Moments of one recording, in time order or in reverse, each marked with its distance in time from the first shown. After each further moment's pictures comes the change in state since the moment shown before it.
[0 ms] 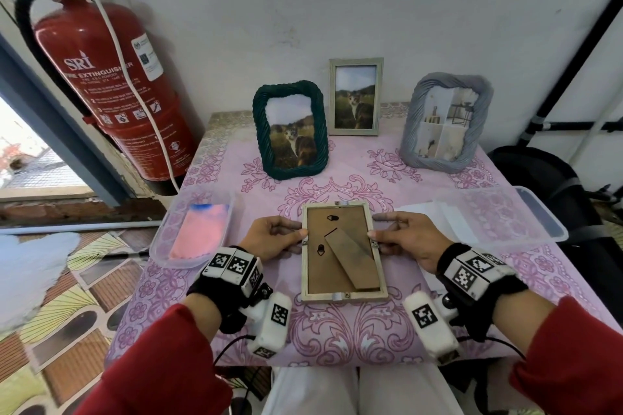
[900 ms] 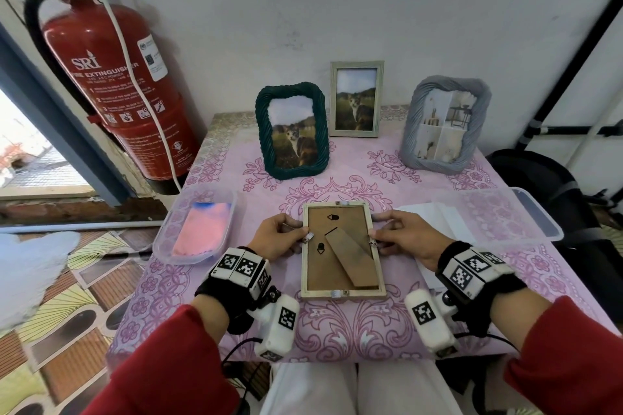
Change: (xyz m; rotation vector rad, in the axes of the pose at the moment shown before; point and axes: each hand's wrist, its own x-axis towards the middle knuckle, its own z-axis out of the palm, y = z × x) left_hand -0.001 -0.003 0.009 0.043 0.048 0.027; right_hand 0.004 0.003 -0.004 -0.129 -0.120 -0.030
